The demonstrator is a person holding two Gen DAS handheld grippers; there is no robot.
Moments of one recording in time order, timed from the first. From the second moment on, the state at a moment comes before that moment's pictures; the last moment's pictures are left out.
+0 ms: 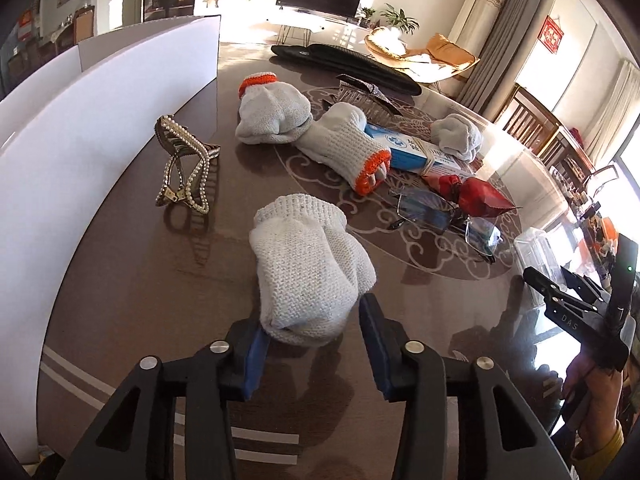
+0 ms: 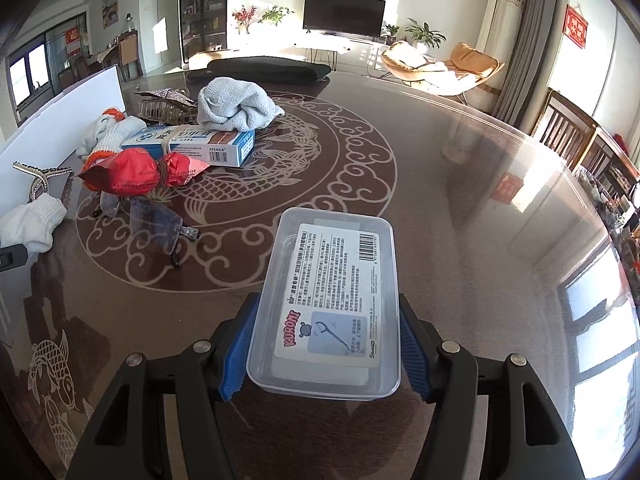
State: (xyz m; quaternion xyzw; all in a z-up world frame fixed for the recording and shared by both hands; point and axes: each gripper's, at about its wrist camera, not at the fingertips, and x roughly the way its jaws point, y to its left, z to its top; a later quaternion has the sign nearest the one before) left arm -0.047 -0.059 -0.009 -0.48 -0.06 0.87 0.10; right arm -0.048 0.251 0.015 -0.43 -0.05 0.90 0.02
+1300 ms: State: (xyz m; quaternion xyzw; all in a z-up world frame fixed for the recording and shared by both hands) left arm 0.031 -0.070 0.044 -0.44 -0.11 0.88 0.12; right arm 0.008 0.143 0.062 -0.41 0.02 0.89 -0.19
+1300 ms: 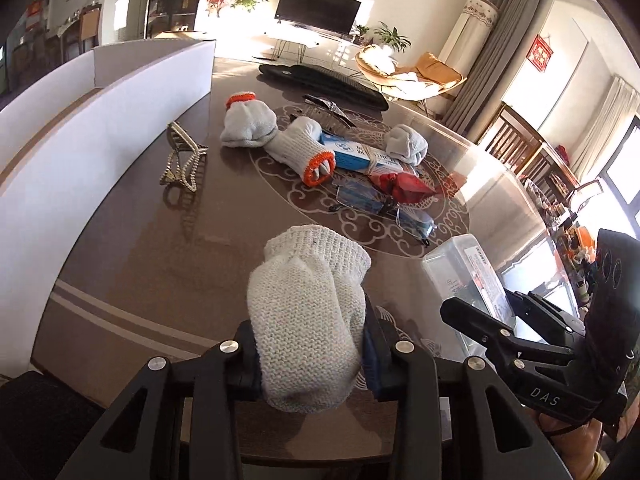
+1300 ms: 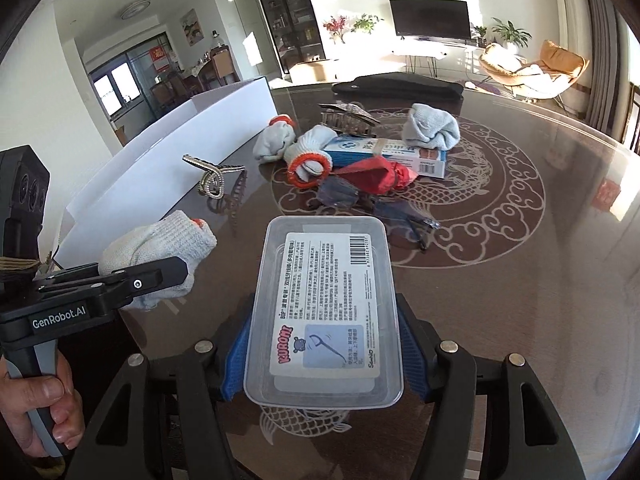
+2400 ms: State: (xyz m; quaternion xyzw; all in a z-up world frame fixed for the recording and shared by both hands) left arm -0.187 -0.413 0.014 -0.54 -0.21 0.79 -0.17; right arm -0.315 -0.277 0.073 -0.51 -0.12 0.80 -0.29
